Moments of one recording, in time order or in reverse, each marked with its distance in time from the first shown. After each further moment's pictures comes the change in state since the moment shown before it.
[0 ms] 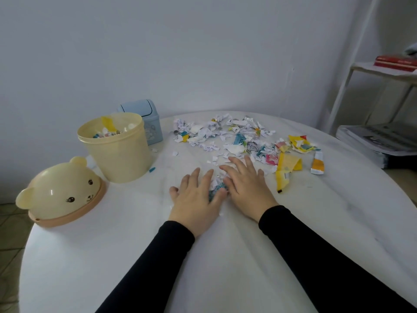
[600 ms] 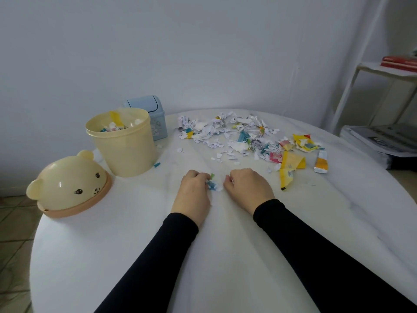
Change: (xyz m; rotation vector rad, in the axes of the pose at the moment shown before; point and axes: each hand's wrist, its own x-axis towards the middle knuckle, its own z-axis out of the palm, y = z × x) left_hand 0.008 -0.014 0.003 -0.236 0.167 0.027; right_hand 0.003 -0.017 -0.001 -0.129 0.057 0.079
